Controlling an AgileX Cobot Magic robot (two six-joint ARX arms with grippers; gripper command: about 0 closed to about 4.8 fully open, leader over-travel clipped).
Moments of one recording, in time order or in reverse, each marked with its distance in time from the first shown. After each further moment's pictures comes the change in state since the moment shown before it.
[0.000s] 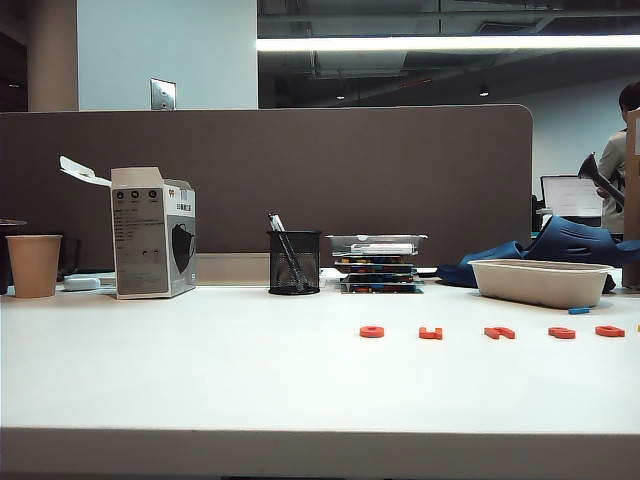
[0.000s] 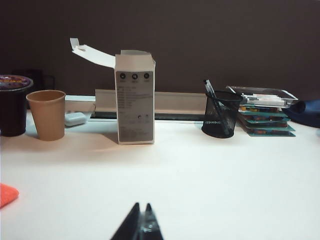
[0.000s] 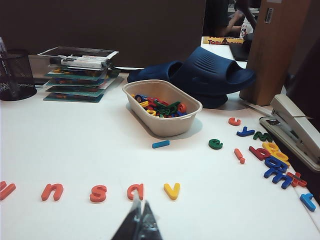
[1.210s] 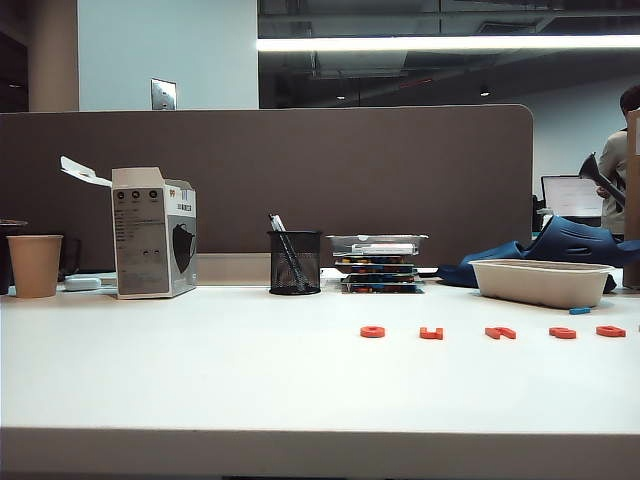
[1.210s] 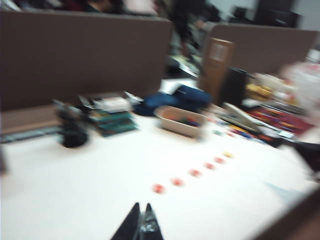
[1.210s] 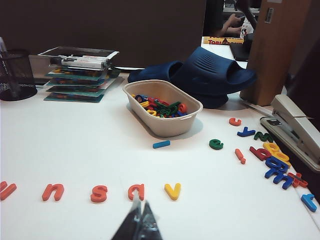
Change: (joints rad) left arm 0.000 0.114 0.787 -0.793 0.557 -0.011; right arm 0.000 0.000 0.000 0.000 0.000 0.000
